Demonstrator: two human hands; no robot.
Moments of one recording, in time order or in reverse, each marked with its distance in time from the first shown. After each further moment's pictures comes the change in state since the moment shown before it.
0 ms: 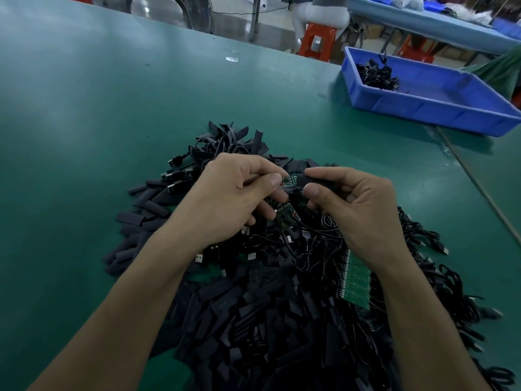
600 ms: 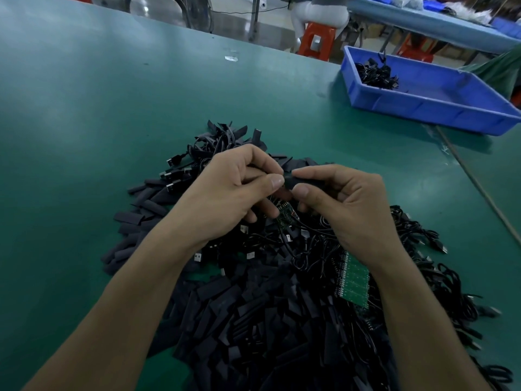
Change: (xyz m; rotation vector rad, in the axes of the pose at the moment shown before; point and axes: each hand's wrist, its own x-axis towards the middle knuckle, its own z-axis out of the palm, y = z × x) left_hand 0.003 -0.003 -0.001 -0.127 -0.034 0.008; right_hand 0.002 -0.002 0.004 0.014 -0.098 -0.065
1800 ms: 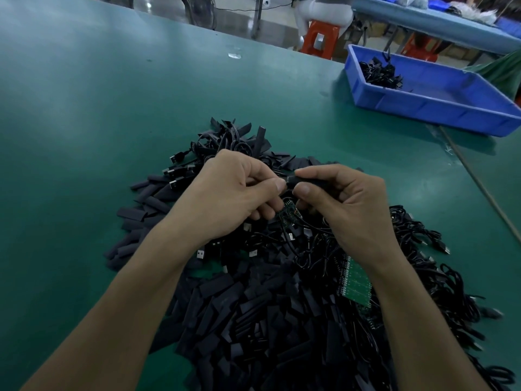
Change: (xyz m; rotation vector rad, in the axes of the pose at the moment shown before) left_hand -0.002 0.002 -0.001 0.169 0.033 -0.041; right_hand 0.000 0.008 0.005 -0.057 0.042 -0.049
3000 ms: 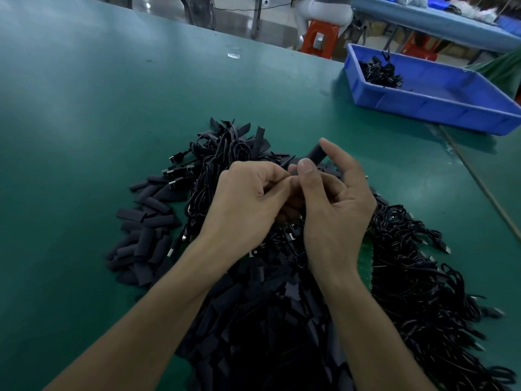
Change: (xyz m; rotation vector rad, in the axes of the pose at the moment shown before) left_hand -0.002 -0.001 0.035 -0.170 0.182 0.104; right_hand -0.009 -0.015 0.051 0.283 0.457 0.062
